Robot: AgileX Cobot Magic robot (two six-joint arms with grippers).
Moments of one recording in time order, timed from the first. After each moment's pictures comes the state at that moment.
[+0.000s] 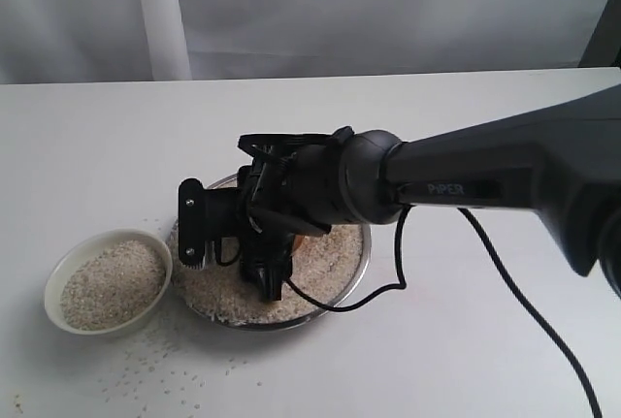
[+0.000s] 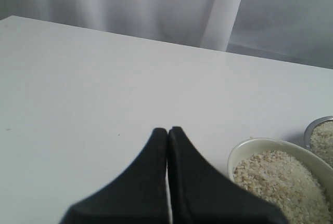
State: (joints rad) left arm 0.08 0.00 0.00 0.20 0.34 -0.34; right arm 0.86 2.18 -1.43 -0.57 0.41 -0.39
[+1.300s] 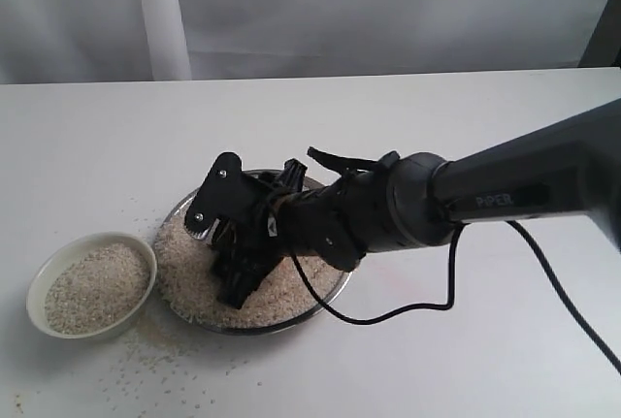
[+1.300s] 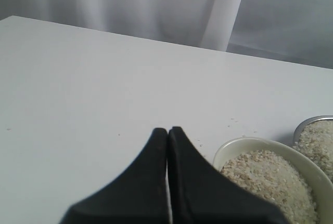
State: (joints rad) left arm 0.08 0.00 0.00 0.20 0.34 -0.34; right arm 0.80 2.12 -1.20 -0.01 -0.07 -0.46
